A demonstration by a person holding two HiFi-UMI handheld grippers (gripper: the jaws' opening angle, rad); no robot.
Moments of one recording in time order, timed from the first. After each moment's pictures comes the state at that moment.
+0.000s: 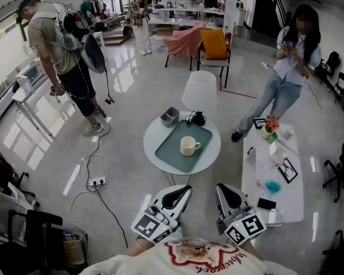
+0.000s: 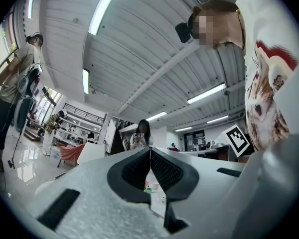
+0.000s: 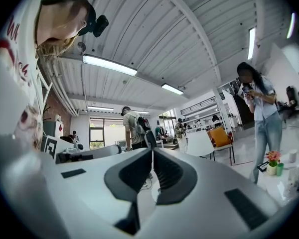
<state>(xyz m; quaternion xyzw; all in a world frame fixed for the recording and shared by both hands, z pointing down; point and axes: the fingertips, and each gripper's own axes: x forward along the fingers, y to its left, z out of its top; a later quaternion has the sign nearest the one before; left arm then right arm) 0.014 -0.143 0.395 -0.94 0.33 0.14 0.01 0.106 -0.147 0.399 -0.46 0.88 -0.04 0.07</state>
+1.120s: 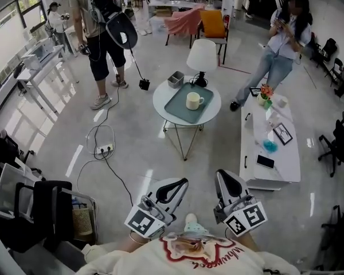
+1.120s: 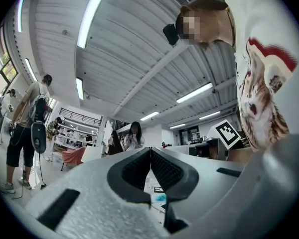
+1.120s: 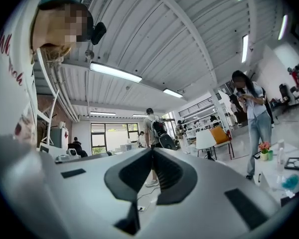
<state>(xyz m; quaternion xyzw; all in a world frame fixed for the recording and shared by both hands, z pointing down) -0.050 0.102 0.380 -0.94 0.31 0.11 0.04 0.047 0.078 0.379 -0.47 0.87 -0.06 0.10</state>
